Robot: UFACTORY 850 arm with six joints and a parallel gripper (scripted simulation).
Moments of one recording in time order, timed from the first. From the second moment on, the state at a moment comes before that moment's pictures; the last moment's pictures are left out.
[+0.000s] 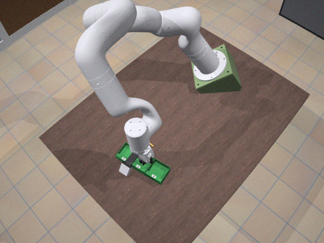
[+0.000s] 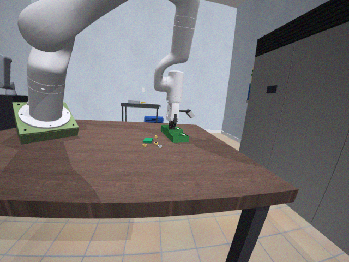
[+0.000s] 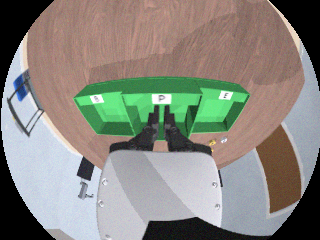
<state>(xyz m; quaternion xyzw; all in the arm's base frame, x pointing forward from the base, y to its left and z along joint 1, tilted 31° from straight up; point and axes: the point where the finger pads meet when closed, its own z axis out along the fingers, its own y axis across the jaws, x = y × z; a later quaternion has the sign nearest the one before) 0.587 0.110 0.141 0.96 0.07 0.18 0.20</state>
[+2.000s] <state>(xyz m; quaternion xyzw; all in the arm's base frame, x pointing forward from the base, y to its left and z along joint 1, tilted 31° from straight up) 0.560 0.206 0.158 0.96 0.07 0.18 0.20</state>
